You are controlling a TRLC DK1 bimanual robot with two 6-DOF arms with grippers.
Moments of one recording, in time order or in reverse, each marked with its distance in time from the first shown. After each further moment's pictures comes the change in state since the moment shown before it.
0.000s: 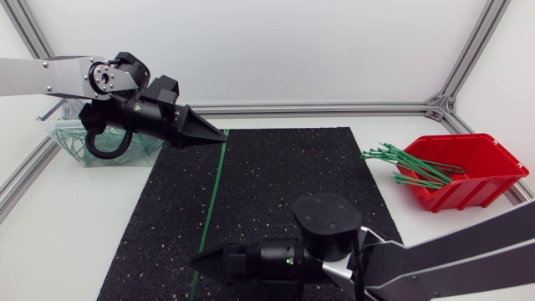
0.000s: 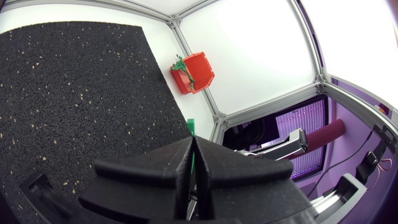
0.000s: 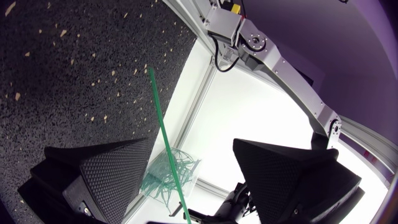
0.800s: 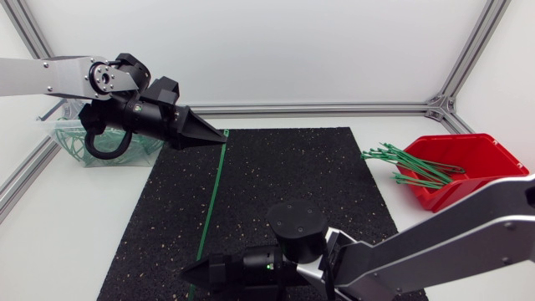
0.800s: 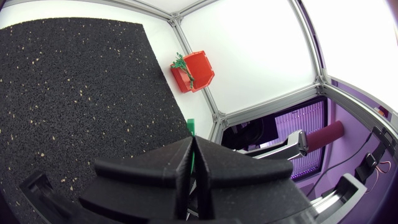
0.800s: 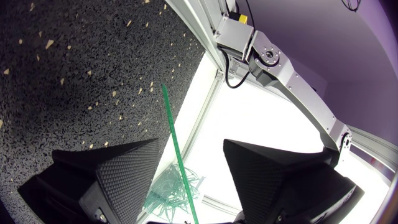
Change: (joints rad) left arm -0.002 0.000 0.000 -0.022 0.000 0.000; right arm 0.036 0.145 0.082 0.004 -0.019 -0.012
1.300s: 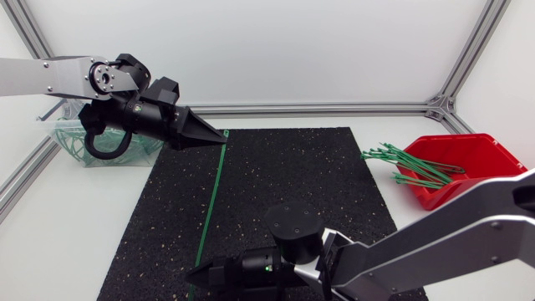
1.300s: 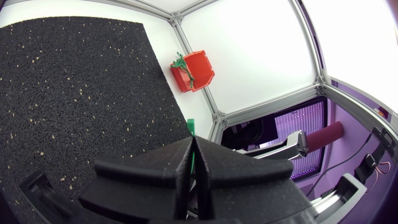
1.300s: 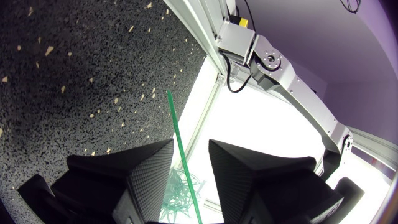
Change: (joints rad) left arm 0.000 0.000 0.000 -0.004 0.000 0.000; right arm 0.002 0.024 0.006 0.001 -0.021 0.000
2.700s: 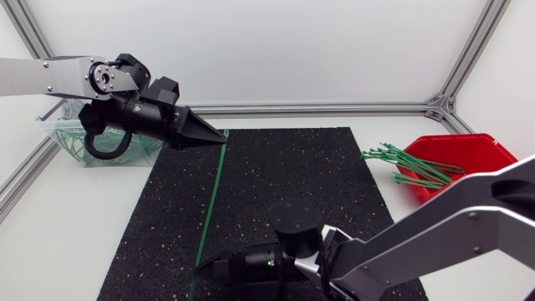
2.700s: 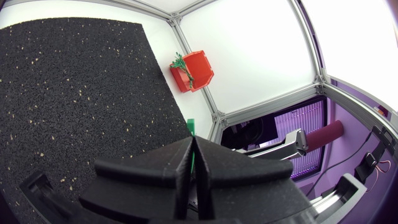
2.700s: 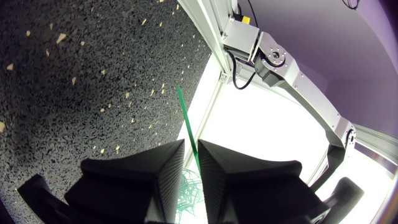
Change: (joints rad) left arm 0.000 0.000 0.000 -0.001 0.003 0.008; right arm -0.036 0.036 0.005 0.022 -0.027 0.000
